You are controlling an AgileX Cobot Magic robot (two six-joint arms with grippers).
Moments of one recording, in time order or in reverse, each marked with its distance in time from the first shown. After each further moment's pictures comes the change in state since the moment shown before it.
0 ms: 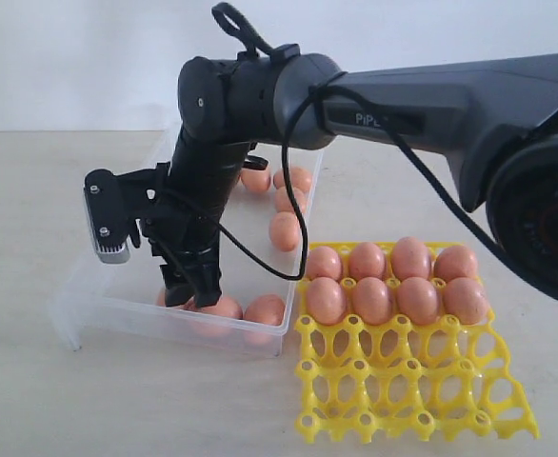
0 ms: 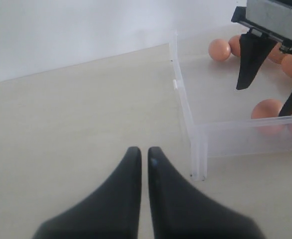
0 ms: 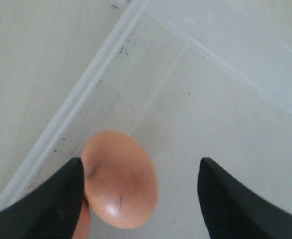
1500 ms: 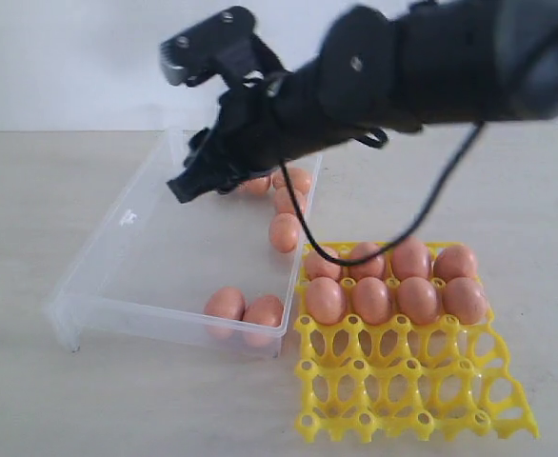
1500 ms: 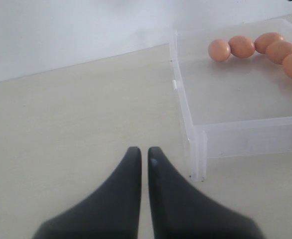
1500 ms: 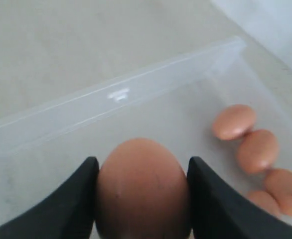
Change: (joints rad) left arm 0.000 0.000 0.000 0.000 0.000 0.000; right arm -0.071 -0.480 0.588 0.148 -0.728 0.762
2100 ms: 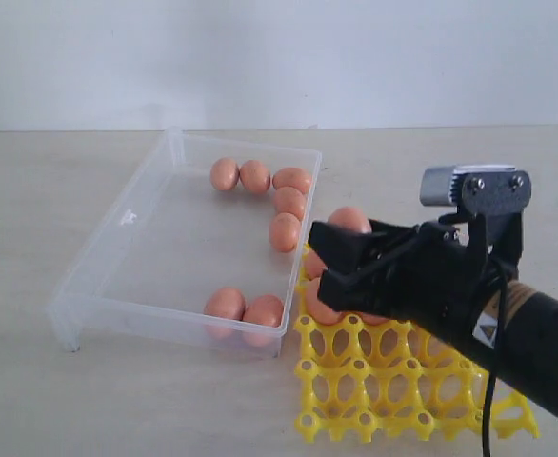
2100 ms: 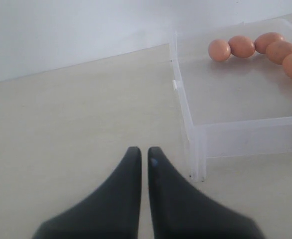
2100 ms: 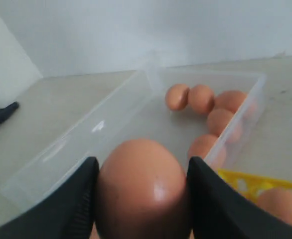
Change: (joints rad) left arm 0.000 0.000 0.000 0.000 0.000 0.000; right arm 0.000 -0.276 0.973 -0.389 -1.144 0.965
